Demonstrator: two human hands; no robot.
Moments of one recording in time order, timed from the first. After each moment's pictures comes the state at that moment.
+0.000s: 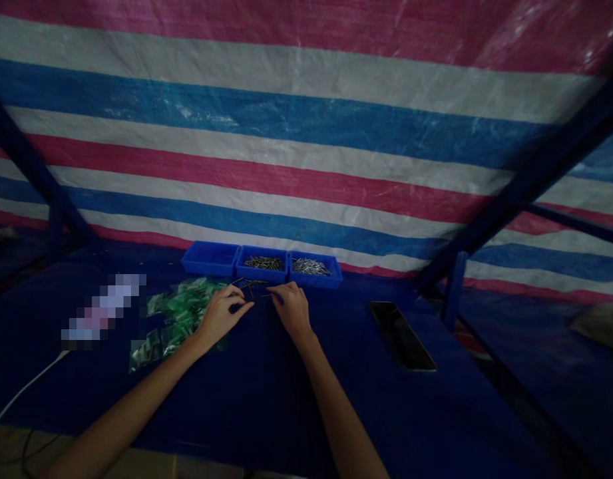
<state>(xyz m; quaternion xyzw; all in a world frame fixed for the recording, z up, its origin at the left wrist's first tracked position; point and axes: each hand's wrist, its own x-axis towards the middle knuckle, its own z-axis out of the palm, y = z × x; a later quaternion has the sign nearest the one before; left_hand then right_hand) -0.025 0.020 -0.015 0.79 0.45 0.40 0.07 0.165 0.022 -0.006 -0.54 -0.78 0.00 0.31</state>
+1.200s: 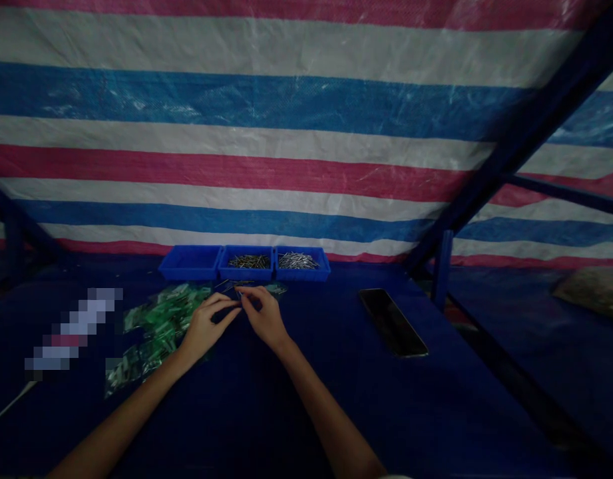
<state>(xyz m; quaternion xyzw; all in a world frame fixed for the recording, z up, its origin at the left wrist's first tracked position) -0.016 0.011 -0.010 0.79 0.42 0.42 0.16 0.136 0.004 0.003 -0.48 -0.67 0.28 0.49</state>
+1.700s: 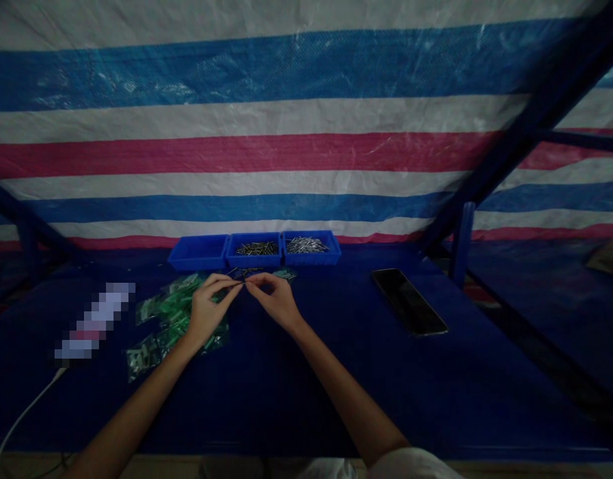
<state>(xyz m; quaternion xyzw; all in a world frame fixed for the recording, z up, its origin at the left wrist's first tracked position) -0.022 0.013 0.010 0.73 0.43 0.50 0.17 0.132 0.007 0.004 -0.48 -0.61 0.37 0.51</state>
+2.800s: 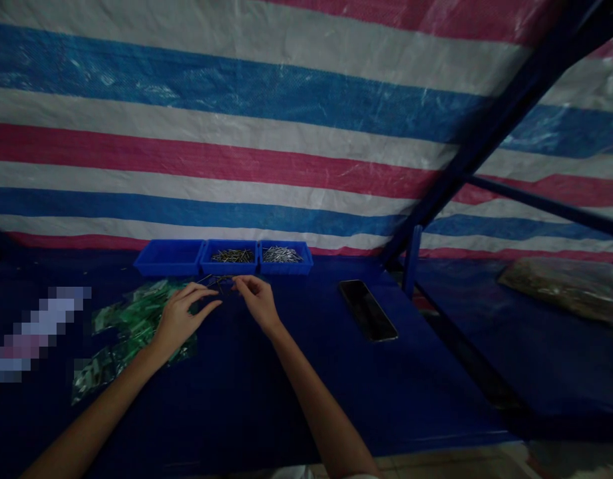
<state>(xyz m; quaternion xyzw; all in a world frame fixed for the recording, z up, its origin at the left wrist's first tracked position) -0.025 0.015 -0.002 0.81 0.44 0.39 0.07 0.147 0.015 0.005 -0.48 -0.53 0.44 0.55</state>
